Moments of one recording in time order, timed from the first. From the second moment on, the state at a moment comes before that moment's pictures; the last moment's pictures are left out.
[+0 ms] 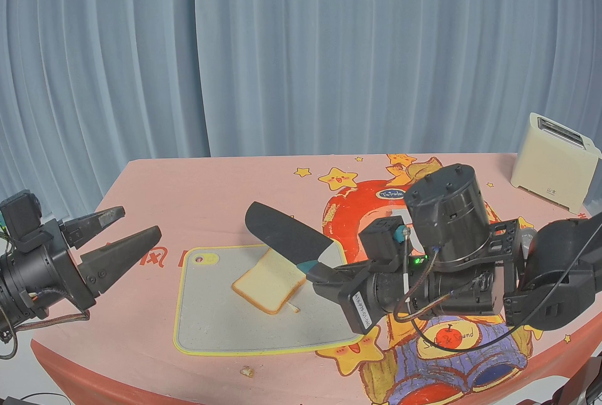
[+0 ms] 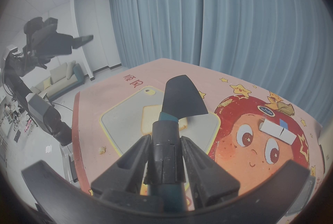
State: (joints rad) left arm -0.35 1.05 -0.39 -0.61 -0.32 -0.27; right arm 0.89 1.78 -0.93 -0.22 -0.04 0.10
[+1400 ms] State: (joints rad) left arm -0.43 1.58 -0.38 -1.06 -0.39 -1.21; right arm 0.99 1.69 -0.91 -0.28 0.01 0.06
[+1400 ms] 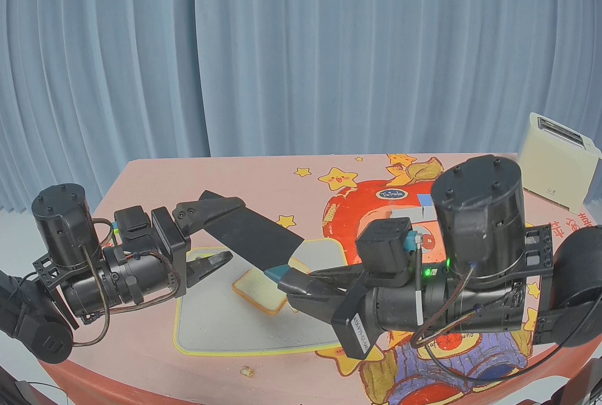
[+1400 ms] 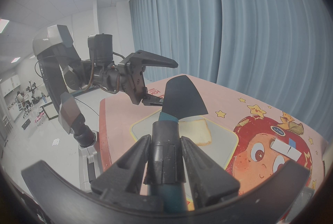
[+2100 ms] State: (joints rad) left arm -0.39 1.68 -0.33 -1.27 -0.44 -1.33; right arm 0.99 1.68 -0.90 -0.28 0.01 0.09
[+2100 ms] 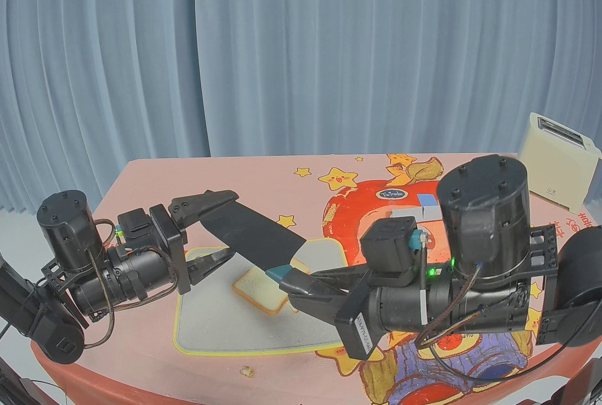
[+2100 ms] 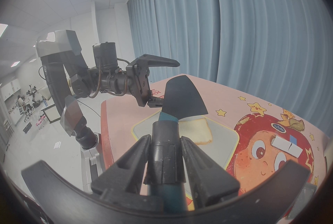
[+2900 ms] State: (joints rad) left arm -0.39 1.71 -0.34 -1.28 -0.44 -1.33; right arm 0.99 1.66 -0.87 -0.28 0.01 0.08
